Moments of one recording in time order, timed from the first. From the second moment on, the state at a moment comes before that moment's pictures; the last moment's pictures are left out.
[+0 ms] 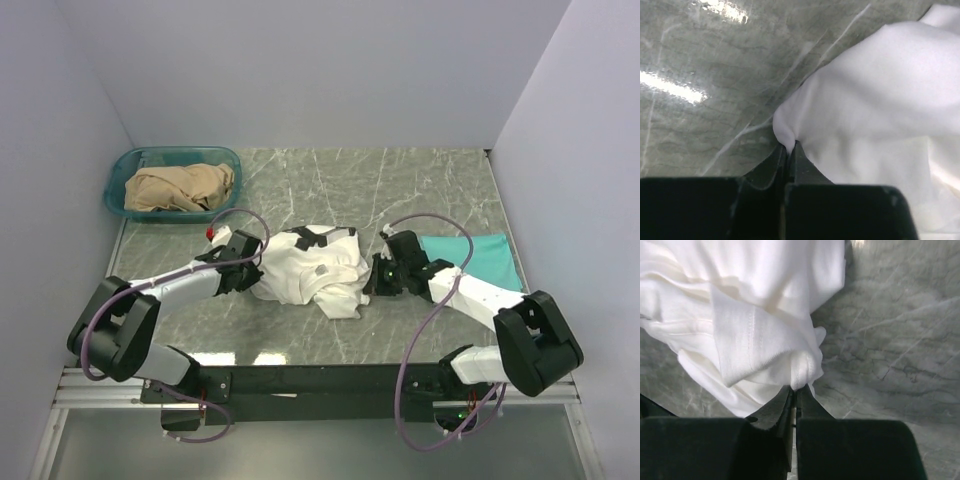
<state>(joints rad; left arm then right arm) -0.50 1.42 0.65 -0.24 -0.28 -1.02 0.48 1.32 0.58 -0.21 -0.22 0.53</state>
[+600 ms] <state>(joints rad) -0.50 1.08 1.10 -0.34 -0.29 -0.86 0.48 0.99 1.15 -0.53 0.12 0.38</state>
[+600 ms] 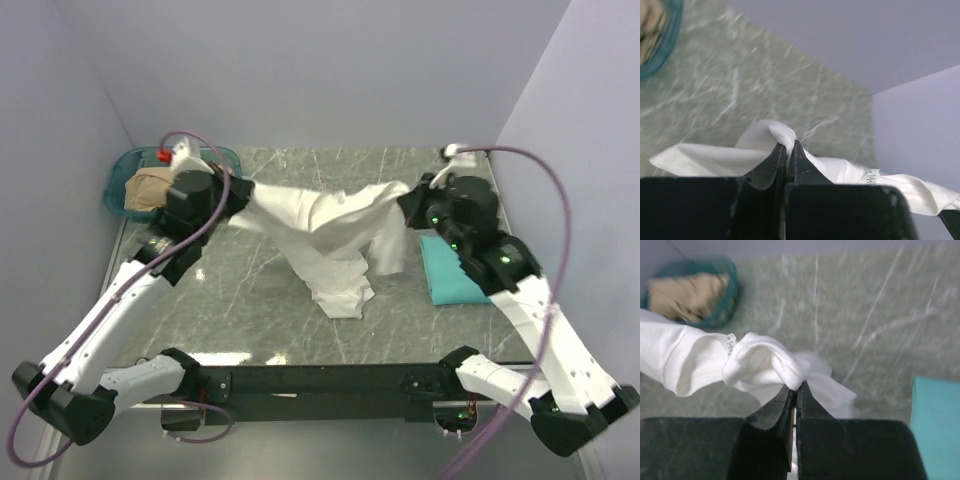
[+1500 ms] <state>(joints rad) -0.51 1.05 1.80 -0.30 -0.13 -0.60 0.49 1.04 2.08 -0.80 -0.02 0.11</state>
